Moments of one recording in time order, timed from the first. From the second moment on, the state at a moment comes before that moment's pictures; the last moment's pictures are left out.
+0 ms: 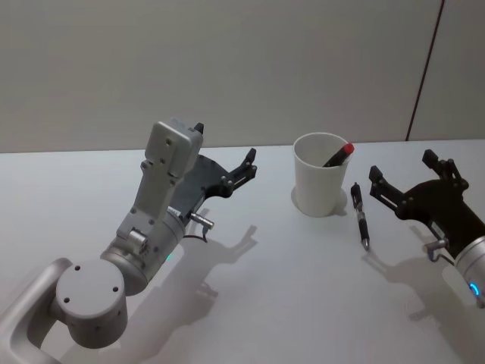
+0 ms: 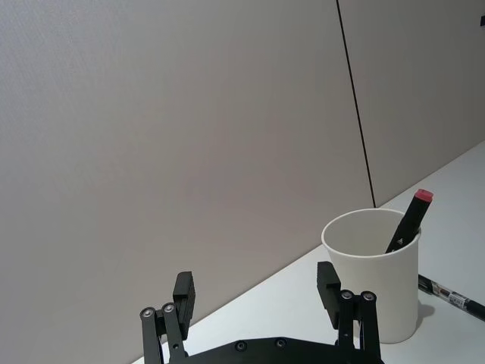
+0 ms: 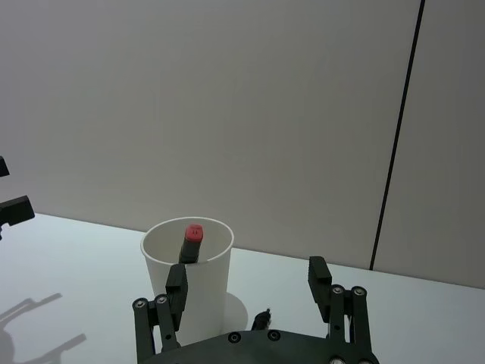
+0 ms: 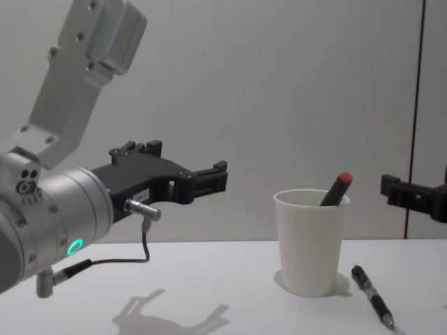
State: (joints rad) left arm -0.24 0.38 0.45 -1.63 -0.20 0.01 -0.01; right arm -0.01 0.34 -0.23 -1.77 0.29 0.03 0.07
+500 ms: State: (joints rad) left arm -0.24 0.38 0.45 -1.63 -0.20 0.01 -0.01; right arm -0.05 0.36 -0.21 -1.80 0.31 0.03 0.05
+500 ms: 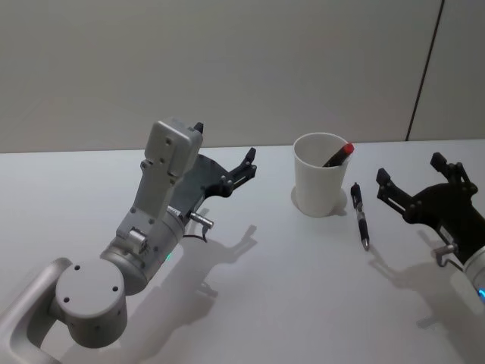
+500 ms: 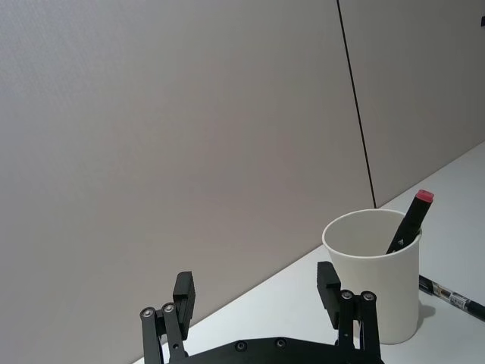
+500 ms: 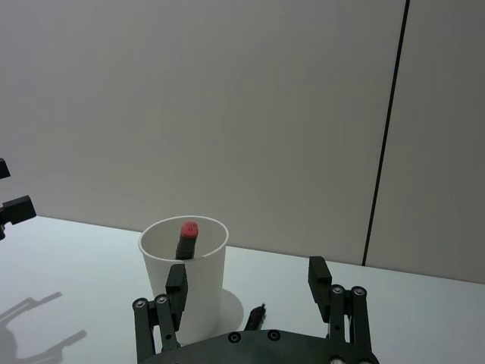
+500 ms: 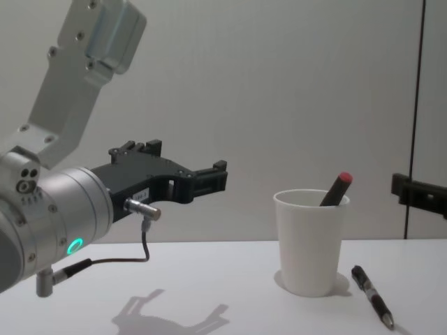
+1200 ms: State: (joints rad) left arm -0.24 0.38 0.45 -1.63 -0.20 0.01 -0.01; right arm -0.08 0.35 -0.20 -1.88 0.33 0.12 -0.02
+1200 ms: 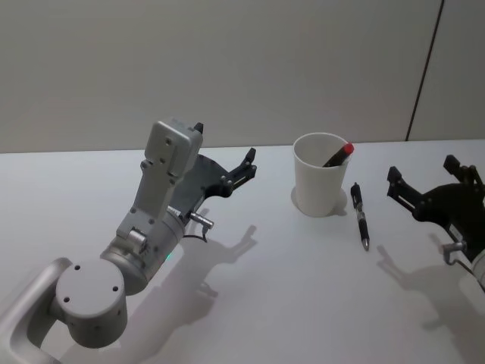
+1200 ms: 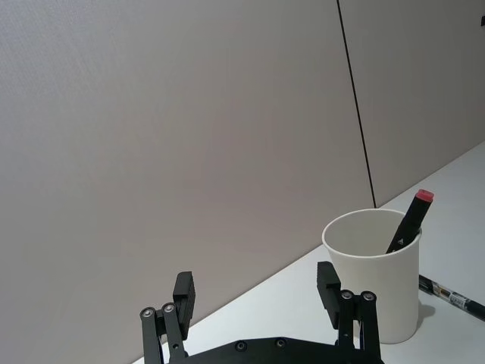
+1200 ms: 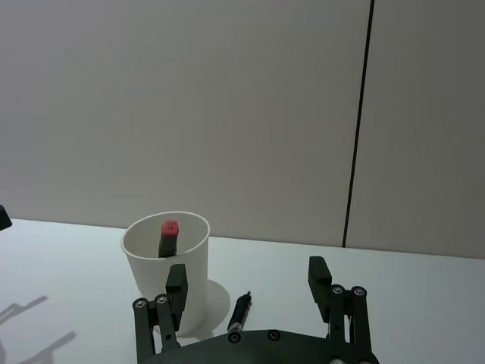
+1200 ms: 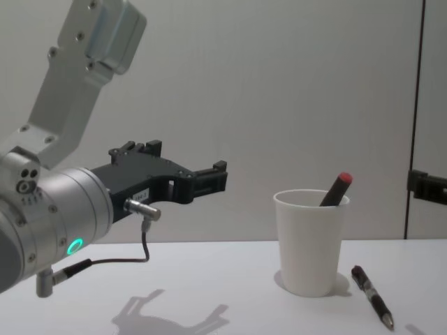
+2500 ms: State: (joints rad) left arm -0.24 0.38 0.45 -1.63 -0.20 0.01 -0.01; right arm 0.09 0.20 -0.23 -1.74 0.25 0.42 -0.11
